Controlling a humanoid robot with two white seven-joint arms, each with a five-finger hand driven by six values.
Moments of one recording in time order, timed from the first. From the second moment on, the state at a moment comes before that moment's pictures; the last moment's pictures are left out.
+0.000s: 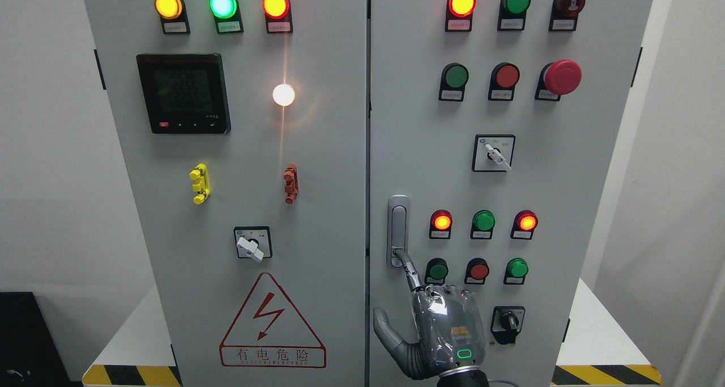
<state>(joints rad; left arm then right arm) 0.00 -0.10 -0.10 -0.07 0.07 -0.06 0.01 -0.32 0.10 0.32 -1.70 1.36 0.16 -0.11</state>
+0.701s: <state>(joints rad) 0.00 -0.10 -0.10 -0.07 0.07 -0.06 0.01 -0.31 0.10 0.32 -1.70 1.36 0.17 -0.11</state>
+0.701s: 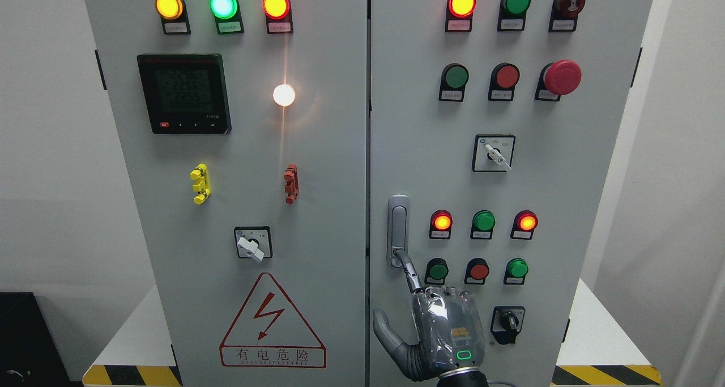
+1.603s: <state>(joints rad) 0.00 -0.10 -0.10 -0.07 0.07 -0.06 0.01 -0.31 0.11 0.33 -1.70 1.36 0.17 -0.10</state>
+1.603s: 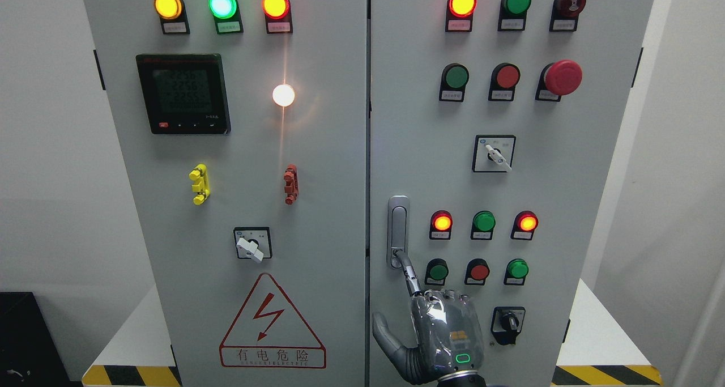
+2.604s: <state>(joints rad) 0.00 -0.10 -0.10 -0.07 0.07 -0.06 0.01 -0.30 0.11 0.33 -1.71 1.36 0.17 -0.10</state>
